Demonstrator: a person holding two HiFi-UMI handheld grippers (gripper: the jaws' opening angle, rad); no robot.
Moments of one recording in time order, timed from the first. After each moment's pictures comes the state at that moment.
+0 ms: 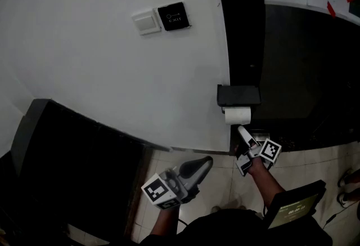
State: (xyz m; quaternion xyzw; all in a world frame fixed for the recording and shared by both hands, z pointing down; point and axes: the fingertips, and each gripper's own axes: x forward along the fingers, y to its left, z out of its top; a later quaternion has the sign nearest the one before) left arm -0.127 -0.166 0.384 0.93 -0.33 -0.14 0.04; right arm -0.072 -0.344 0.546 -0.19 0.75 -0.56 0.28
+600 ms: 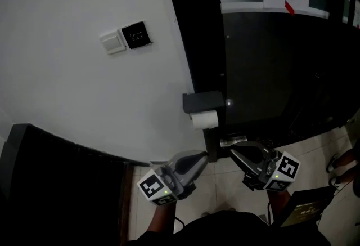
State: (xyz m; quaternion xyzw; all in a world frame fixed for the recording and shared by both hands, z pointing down) left arm -0.055 -0.172 0.359 0.96 -0.23 -0.16 0.02; right arm -0.003 -0.183 0.325 -0.14 0.97 -0.06 0.19
